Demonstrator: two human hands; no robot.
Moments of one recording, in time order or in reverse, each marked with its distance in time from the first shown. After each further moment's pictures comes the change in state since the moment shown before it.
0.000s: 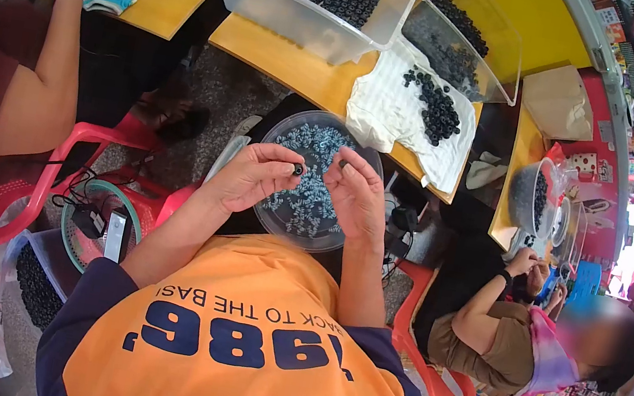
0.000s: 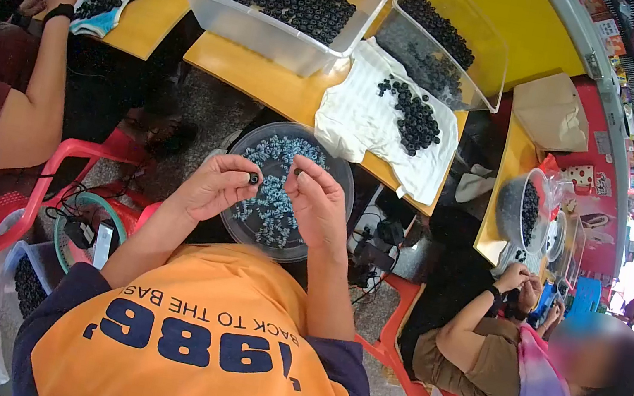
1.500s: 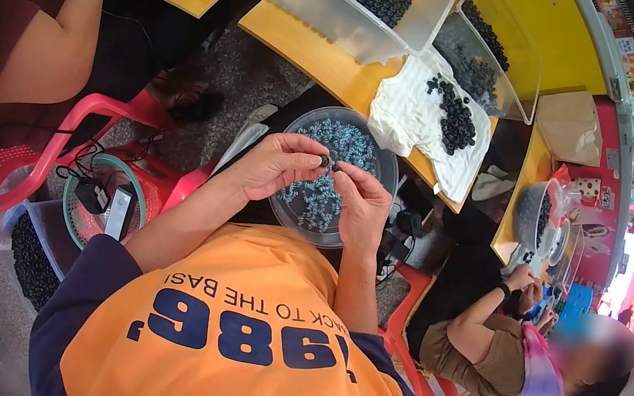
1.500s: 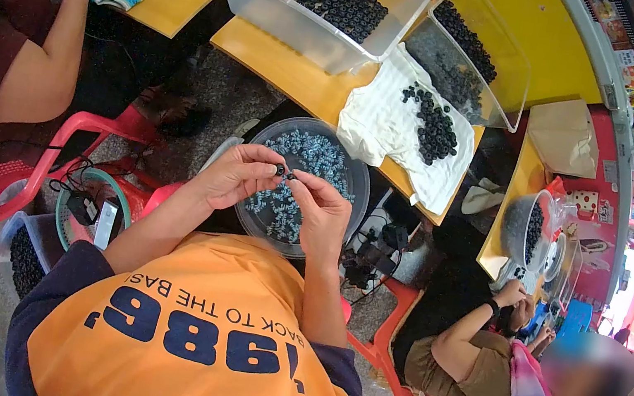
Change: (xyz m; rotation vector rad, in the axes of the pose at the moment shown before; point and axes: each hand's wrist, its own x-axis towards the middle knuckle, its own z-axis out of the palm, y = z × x) left_hand 0.004 -0.003 -0.001 -0.003 0.060 -0.002; right_hand -0.016 0.023 0.016 -0.530 0.182 -0.132
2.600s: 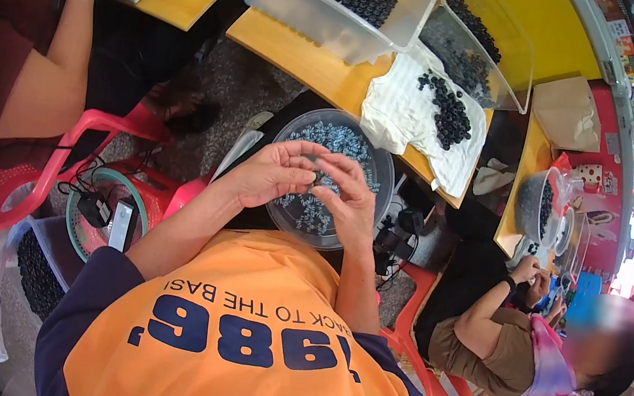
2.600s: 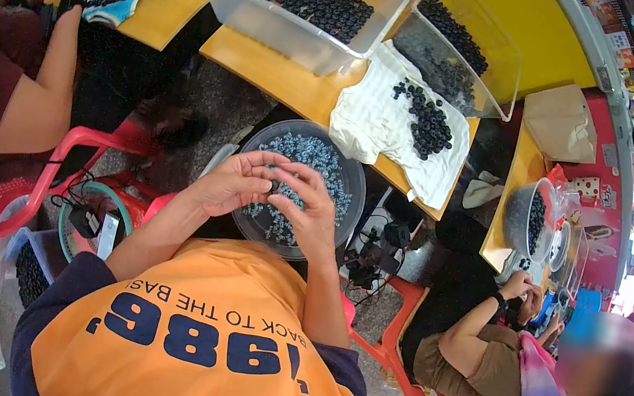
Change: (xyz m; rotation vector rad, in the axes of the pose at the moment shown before) left_hand 0.002 -0.001 -0.003 0.070 -0.119 -0.103; right_hand 0.004 0.001 -0.005 -0.388 -0.236 -0.288
